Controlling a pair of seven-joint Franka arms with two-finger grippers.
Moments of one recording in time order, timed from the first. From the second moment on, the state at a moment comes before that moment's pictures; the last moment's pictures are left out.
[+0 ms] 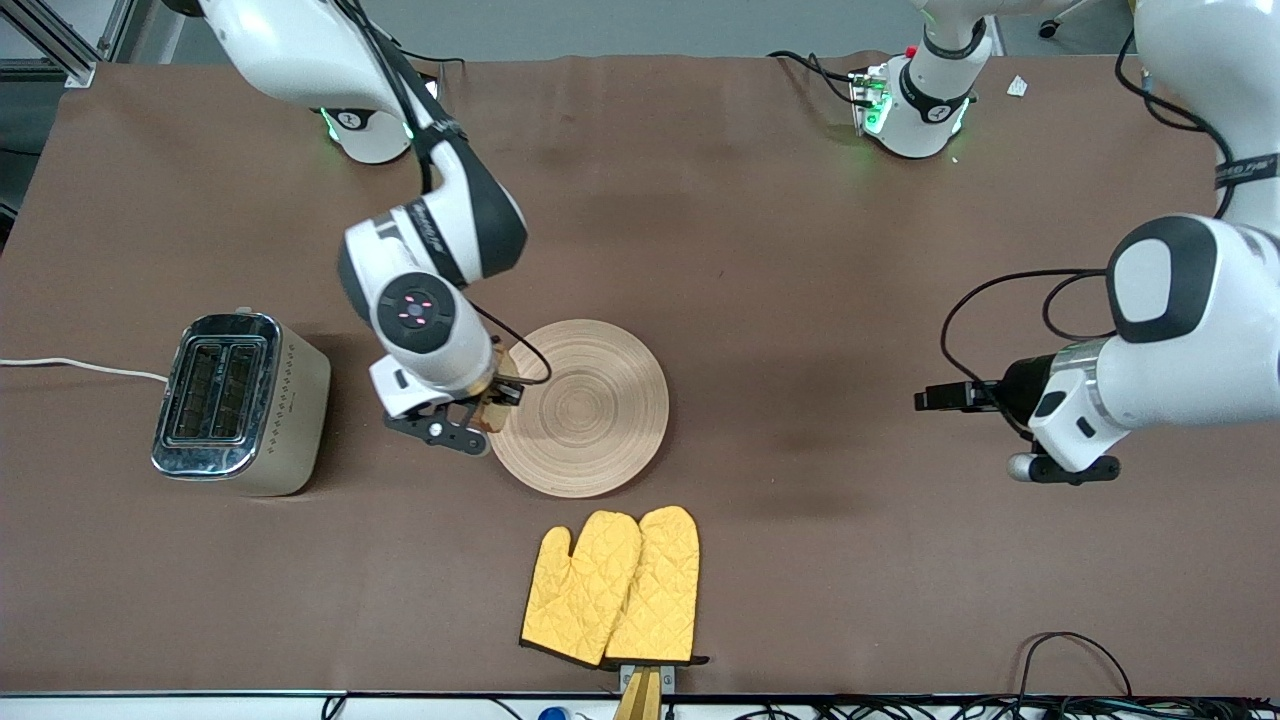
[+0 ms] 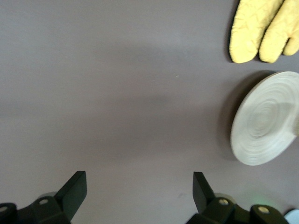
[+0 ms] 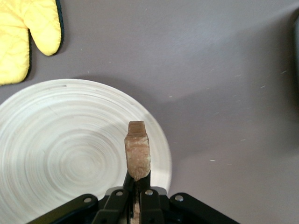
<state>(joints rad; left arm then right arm) 0.00 0.47 -0.13 -1.45 -0.37 1.76 -0.07 0.54 0.59 -0.05 -1.43 -0.02 1.92 0.86</state>
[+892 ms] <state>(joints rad) -0.02 0.64 -0.14 -1.45 -0.74 1.77 -0.05 0.62 0.65 -0.06 -1.35 -0.03 2.16 1.13</state>
